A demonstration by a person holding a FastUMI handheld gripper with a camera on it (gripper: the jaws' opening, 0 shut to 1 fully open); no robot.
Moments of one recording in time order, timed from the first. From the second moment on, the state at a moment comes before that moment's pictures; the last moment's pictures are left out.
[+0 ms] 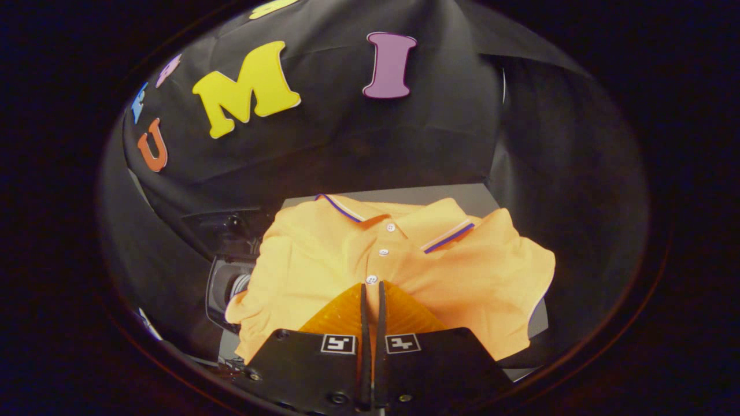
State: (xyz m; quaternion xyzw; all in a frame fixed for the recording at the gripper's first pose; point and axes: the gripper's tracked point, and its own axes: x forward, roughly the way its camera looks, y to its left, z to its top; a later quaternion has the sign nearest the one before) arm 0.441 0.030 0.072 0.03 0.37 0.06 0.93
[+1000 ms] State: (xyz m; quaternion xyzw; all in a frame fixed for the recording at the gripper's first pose) arm 0.439 0.193 0.127 -0.01 0.34 0.17 0.92
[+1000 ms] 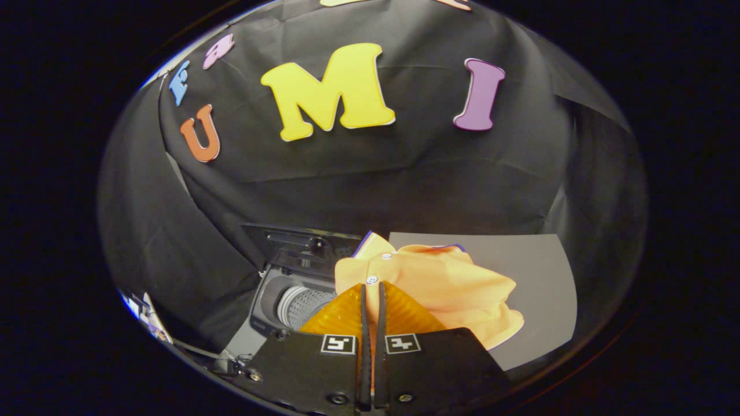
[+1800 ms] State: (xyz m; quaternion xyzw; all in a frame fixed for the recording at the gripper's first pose) arm 0.431 0.307 0.109 -0.05 0.36 0.24 0.90
